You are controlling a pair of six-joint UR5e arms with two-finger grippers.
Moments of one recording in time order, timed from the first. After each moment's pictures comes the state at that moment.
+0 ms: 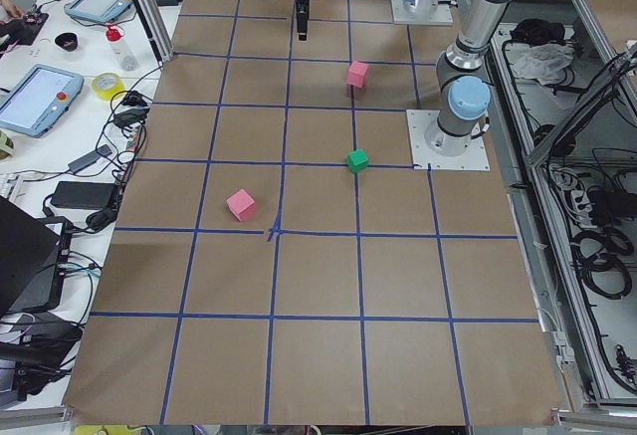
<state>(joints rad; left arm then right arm) -1.58 -1.57 -1.60 -1.54 1.55 -0.02 0.95 -1.21 1.85 -2.16 -1.63 -0.41</state>
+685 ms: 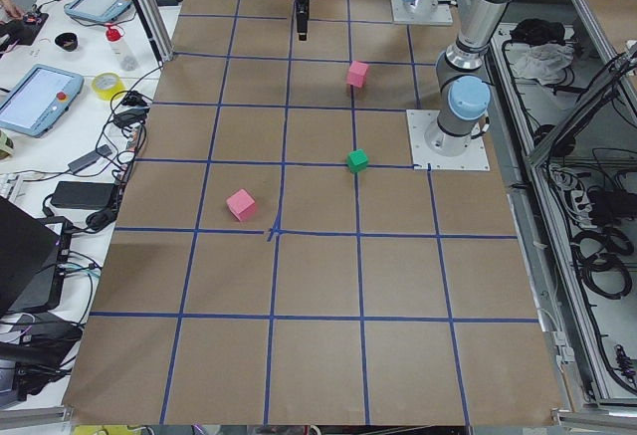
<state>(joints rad) -1.58 -1.57 -1.60 -1.54 1.55 -0.02 0.96 -1.16 1.86 -2.15 -1.64 -0.42</state>
